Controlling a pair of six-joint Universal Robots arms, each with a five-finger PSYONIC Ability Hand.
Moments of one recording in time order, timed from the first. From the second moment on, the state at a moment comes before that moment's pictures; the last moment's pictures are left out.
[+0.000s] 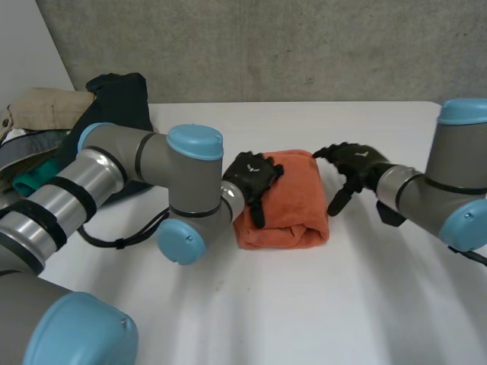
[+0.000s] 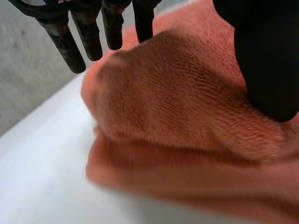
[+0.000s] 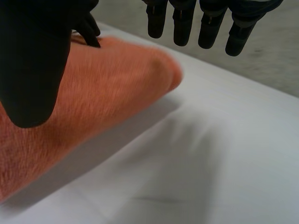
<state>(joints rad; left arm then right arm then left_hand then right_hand) 4.02 -2.70 -0.48 2.83 -1.50 3.48 1.84 -0.87 1.14 0.14 1.24 2.97 0.21 0.21 0.21 0.21 0.05 0.23 0.21 0.21 0.21 0.05</state>
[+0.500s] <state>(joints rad) 4.04 -2.34 -0.77 2.97 -1.50 3.49 1.94 -0.96 1.13 0.16 1.35 2.81 0.19 0.21 0.21 0.21 0.05 0.23 0.21 0.21 0.21 0.05</state>
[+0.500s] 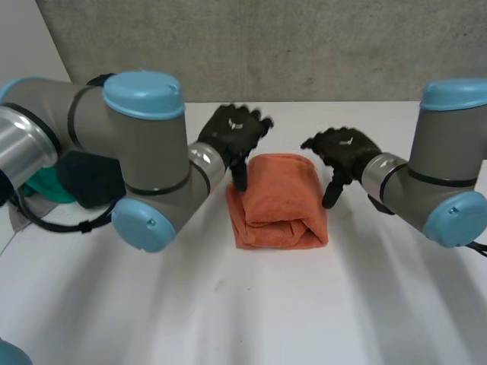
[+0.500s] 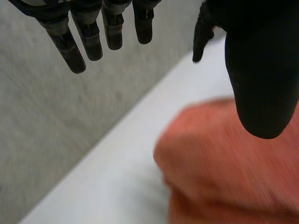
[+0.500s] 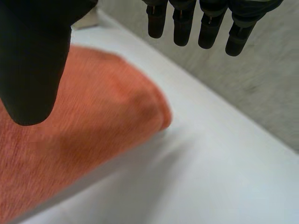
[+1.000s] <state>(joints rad) 4.04 -2.65 -0.54 2.85 -1.52 3.38 1.91 -0.83 1.17 0.07 1.26 3.03 0.19 0.21 0.21 0.21 0.05 0.23 0.21 0.21 0.21 0.05</state>
